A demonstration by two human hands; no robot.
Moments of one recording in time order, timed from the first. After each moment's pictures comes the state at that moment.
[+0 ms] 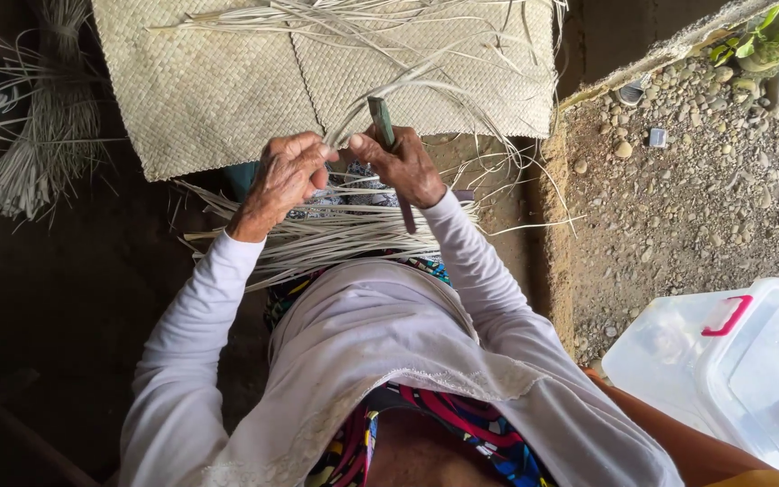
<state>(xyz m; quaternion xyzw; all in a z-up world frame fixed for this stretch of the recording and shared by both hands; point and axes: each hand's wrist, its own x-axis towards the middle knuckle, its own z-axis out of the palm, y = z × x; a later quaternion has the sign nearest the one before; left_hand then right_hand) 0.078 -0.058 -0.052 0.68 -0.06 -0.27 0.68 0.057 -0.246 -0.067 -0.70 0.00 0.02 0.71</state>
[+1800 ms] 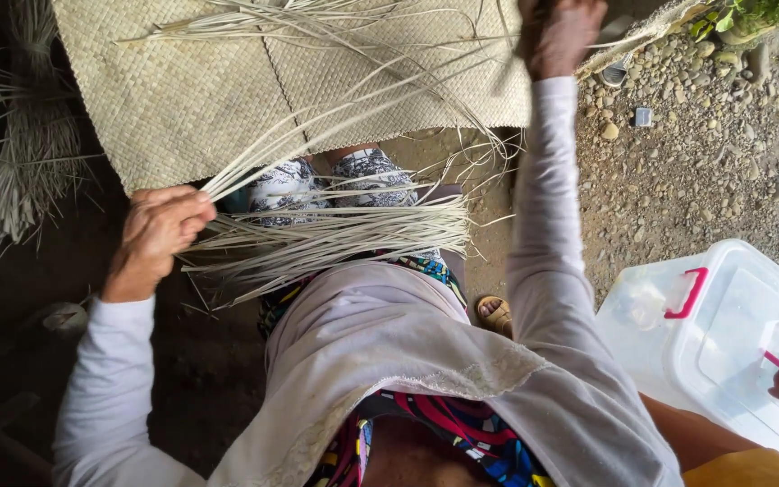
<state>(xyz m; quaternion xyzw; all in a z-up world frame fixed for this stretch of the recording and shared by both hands) 0.065 0.058 -0.061 0.73 0.07 -0.26 0.63 0.153 -0.498 -0.107 -0.89 0.15 -0.38 -0.19</state>
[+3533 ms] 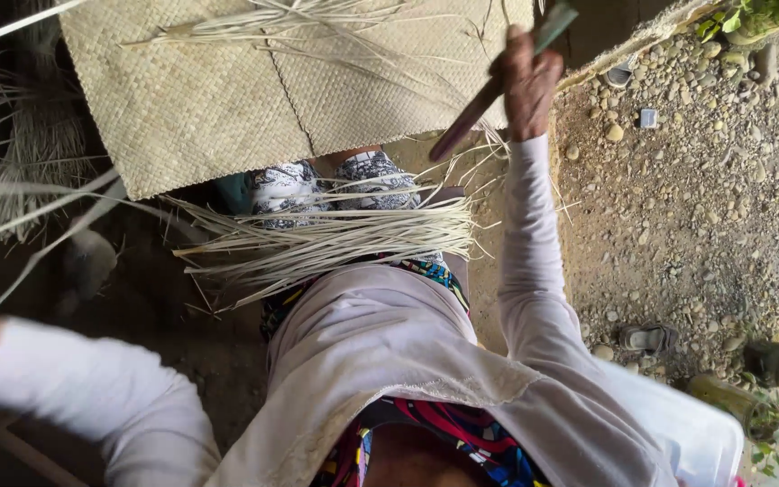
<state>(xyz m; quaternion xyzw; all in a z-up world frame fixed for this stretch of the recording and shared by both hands) 0.107 0.051 0.052 0.54 -0.19 0.27 0.77 0.097 -0.421 -0.074 -0.78 0.14 -0.25 0.56</state>
